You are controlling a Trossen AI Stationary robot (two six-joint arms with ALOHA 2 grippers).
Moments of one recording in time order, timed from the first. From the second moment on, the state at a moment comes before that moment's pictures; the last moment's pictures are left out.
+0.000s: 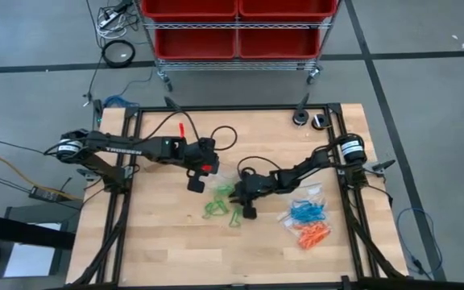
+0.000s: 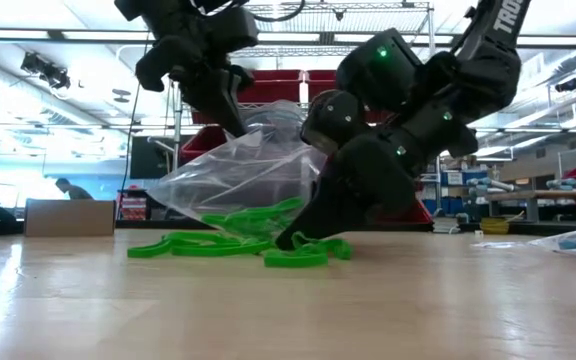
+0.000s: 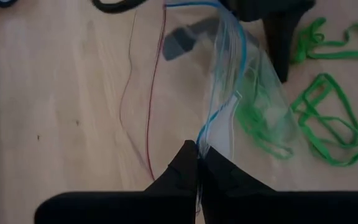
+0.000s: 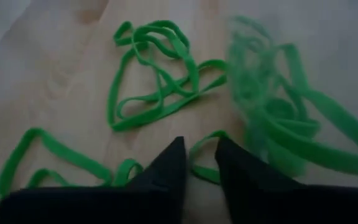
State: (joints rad) left arm 0.04 1.47 1.08 -0.55 -0.07 0.38; right arm 0.12 2.00 0.85 0.51 -0.01 0.08
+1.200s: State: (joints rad) left arm 0.01 1.38 1.04 -0.49 -0.06 0.38; right arm 0.19 1.48 0.84 0.27 -0.04 -0.02
